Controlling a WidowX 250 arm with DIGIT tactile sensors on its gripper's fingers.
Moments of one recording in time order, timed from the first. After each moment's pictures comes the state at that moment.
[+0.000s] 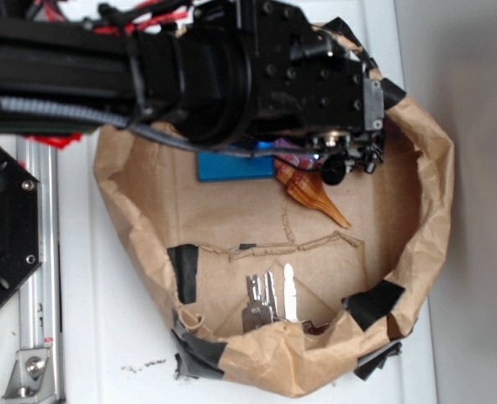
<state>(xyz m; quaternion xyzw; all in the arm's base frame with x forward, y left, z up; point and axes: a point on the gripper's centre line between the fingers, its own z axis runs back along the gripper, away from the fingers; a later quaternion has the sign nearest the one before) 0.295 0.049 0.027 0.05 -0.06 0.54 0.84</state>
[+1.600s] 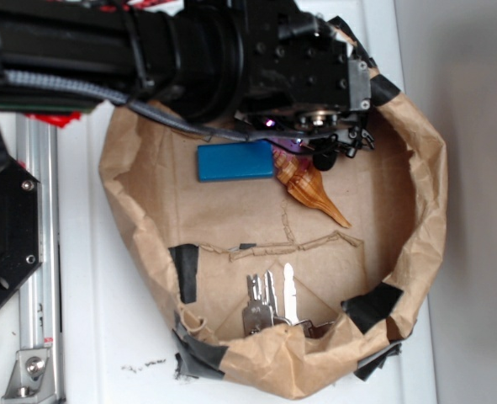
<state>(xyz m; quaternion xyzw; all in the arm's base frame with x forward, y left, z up) 0.287 0.071 0.017 0.06 -0.06 0.53 0.84</state>
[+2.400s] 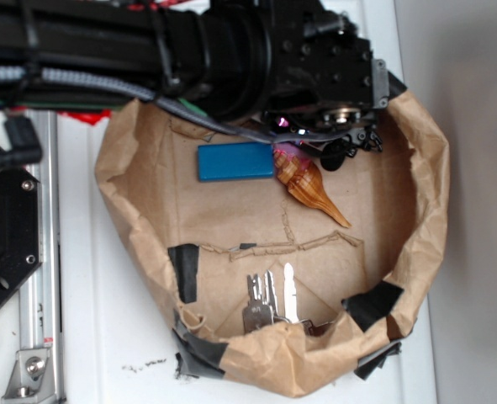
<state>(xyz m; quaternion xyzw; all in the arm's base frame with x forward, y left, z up) 0.290 0.072 0.015 0.08 -0.03 0.50 0.86</state>
